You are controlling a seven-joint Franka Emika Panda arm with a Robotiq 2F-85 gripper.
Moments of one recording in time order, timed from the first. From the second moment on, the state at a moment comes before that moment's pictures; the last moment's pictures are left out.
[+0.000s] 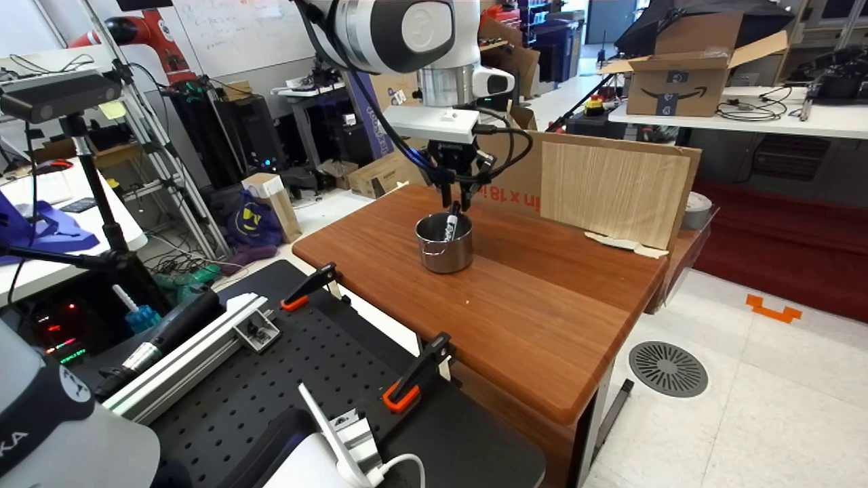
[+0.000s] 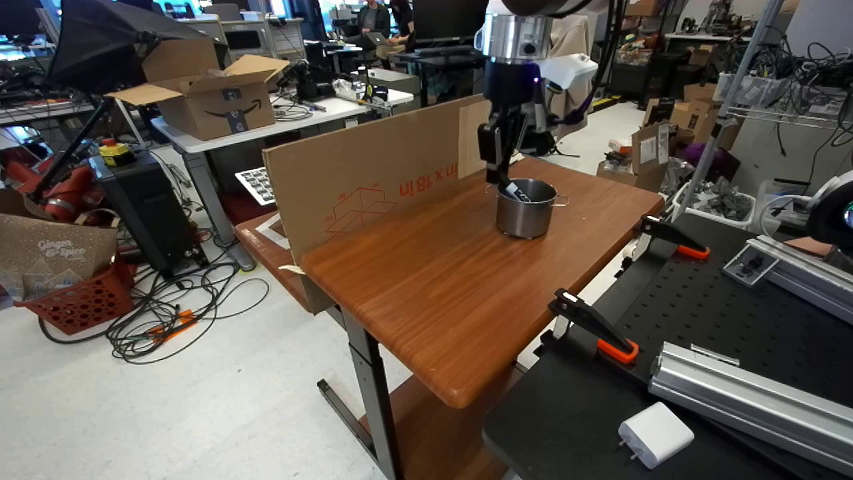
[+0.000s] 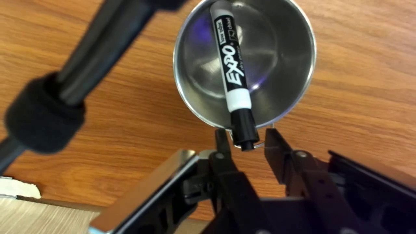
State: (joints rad) arm -0.01 0.35 0.05 -2.22 0.06 2.60 -0.33
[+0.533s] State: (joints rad) arm -0.01 0.35 0.05 -2.20 0.02 2.55 -0.31
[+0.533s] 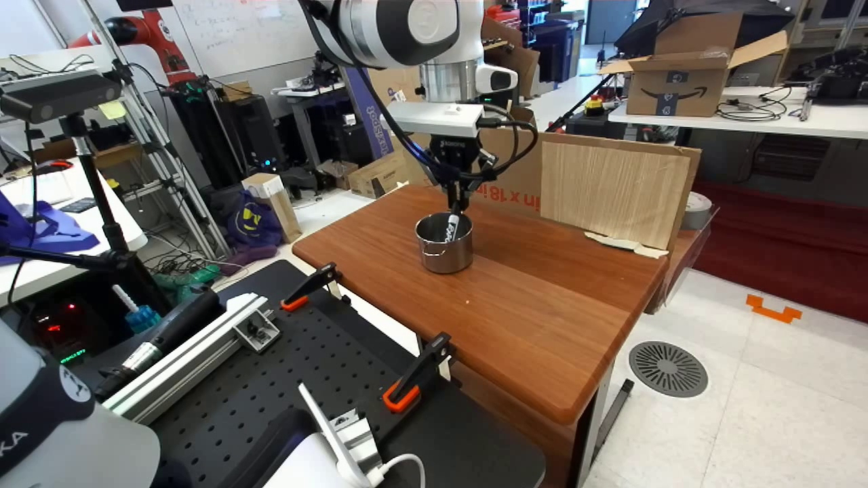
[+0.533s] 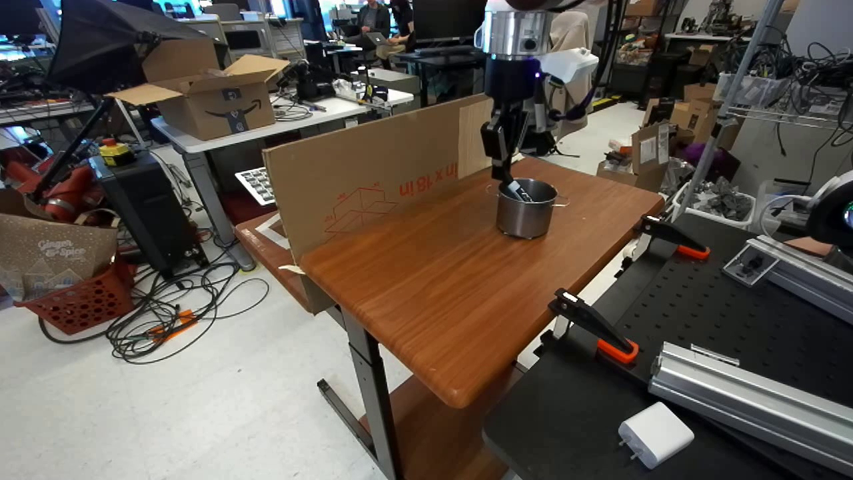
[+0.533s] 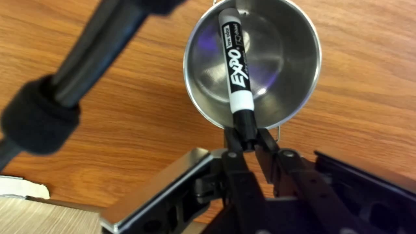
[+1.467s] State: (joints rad) arm 0.06 0.08 0.07 -2.29 -0.07 2.53 -0.16
